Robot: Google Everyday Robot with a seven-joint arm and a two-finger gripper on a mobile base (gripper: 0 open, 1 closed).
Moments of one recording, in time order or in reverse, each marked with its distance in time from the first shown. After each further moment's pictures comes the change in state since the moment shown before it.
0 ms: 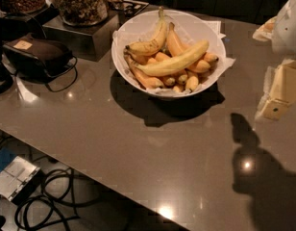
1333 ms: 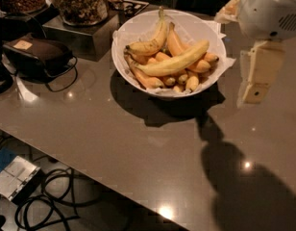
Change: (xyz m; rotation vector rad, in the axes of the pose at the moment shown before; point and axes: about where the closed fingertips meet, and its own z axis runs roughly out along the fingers) arm -0.059 -0.003 -0.012 -0.016 -0.042 -0.258
